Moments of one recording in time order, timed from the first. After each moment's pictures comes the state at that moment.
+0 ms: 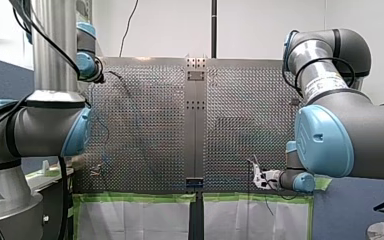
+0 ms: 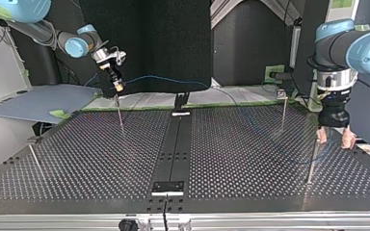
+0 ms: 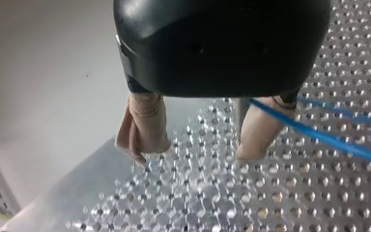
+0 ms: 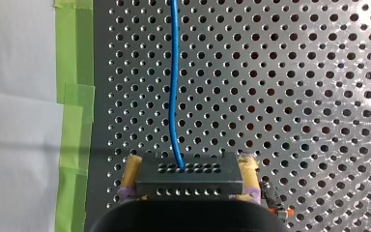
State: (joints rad) left arm 0.27 -1.46 -1.91 -2.91 -1.51 -2.41; right arm 1.70 -0.62 1.77 -0.95 0.94 1.47
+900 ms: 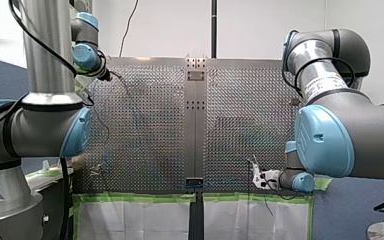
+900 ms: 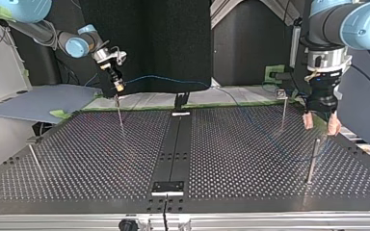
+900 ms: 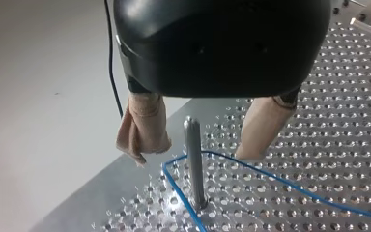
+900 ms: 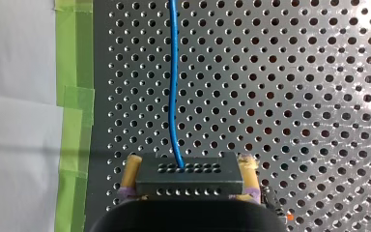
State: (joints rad) left arm 0.21 -1.33 -1.97 -3.01 -1.50 -2.36; right arm 1.70 -0.62 1.77 -0.95 0.94 1.47
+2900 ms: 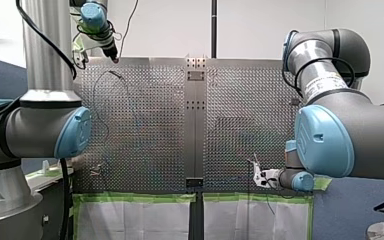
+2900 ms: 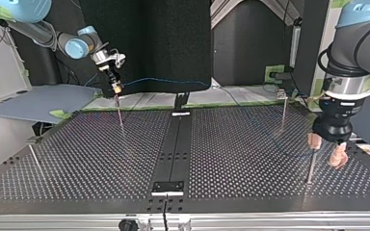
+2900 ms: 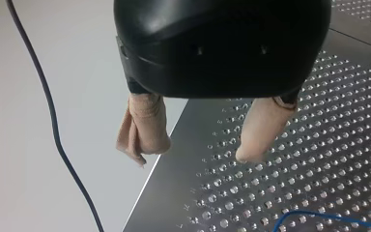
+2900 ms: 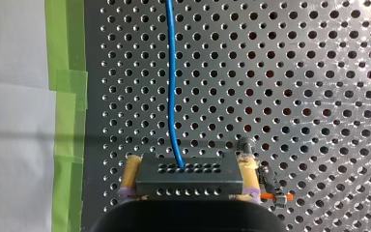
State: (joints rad) left arm 0.12 -1.44 -1.52 -3.52 -1.55 -1.90; right arm 1.70 -0.62 1.76 -0.95 0.98 1.50
